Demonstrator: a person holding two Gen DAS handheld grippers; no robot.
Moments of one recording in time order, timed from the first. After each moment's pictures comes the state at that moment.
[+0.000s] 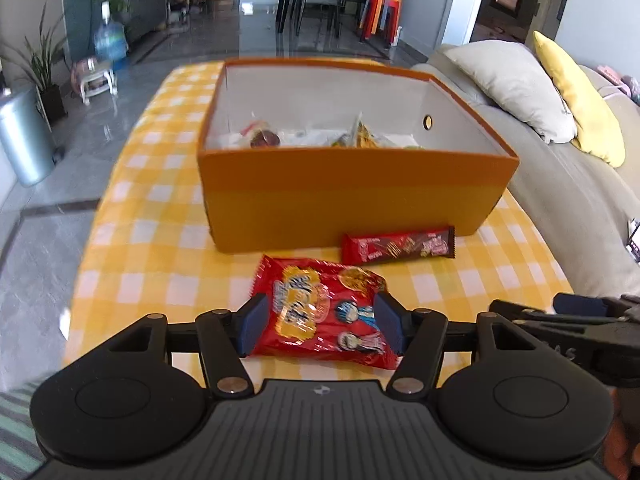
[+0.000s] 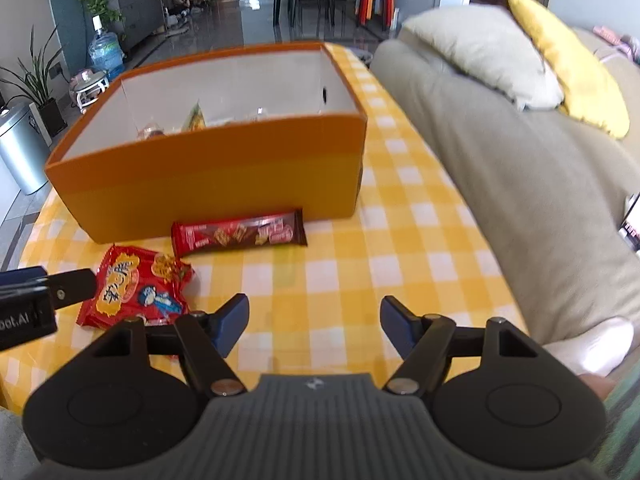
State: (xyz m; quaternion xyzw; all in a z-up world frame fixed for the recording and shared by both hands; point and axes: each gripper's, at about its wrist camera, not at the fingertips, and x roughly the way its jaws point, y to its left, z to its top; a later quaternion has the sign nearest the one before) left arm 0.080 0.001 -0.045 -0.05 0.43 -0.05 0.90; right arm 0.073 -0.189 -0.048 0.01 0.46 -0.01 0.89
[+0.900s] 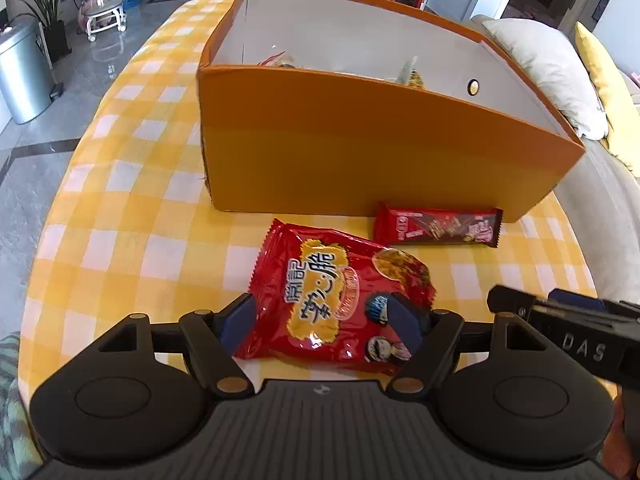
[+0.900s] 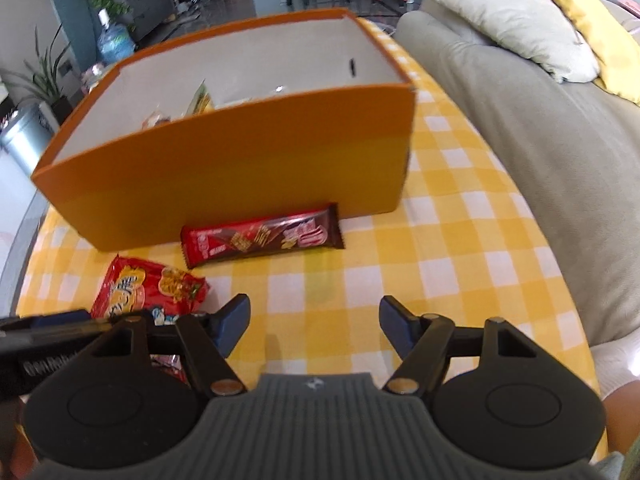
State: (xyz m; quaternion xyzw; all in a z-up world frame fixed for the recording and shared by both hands) left arm 0.122 0.019 -0.093 -0.09 0.49 -0.04 0.86; right arm 0.117 -0.174 -0.073 0.04 0.48 0.03 0.87
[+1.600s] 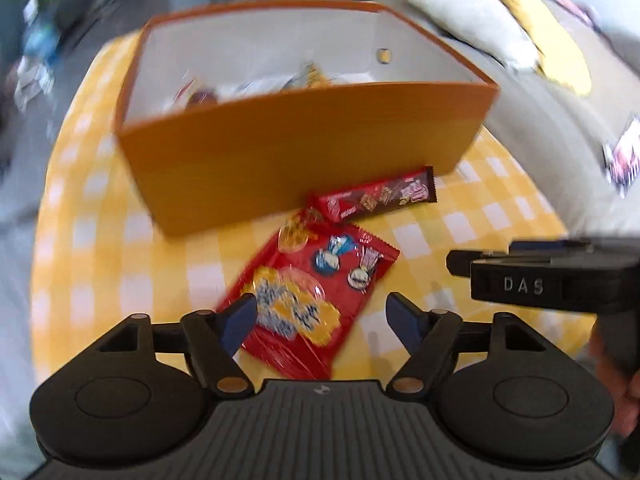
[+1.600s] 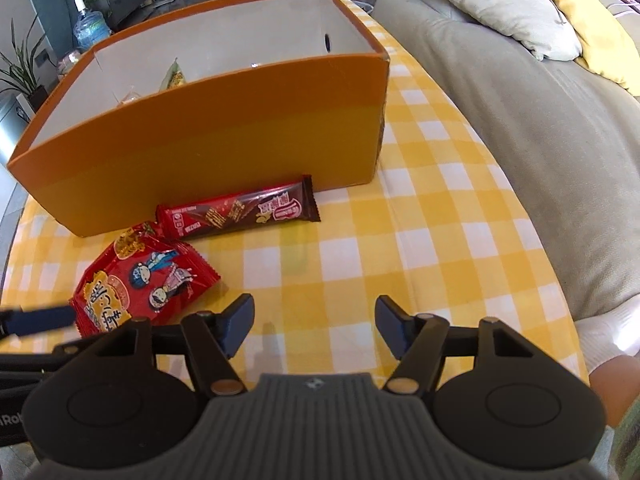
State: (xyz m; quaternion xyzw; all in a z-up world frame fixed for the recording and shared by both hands) left arm 0.110 -0.007 -0.066 0.04 0.49 -0.15 0.86; right arm 0.111 -0.181 -0.075 0.05 0.51 -0.01 0.86
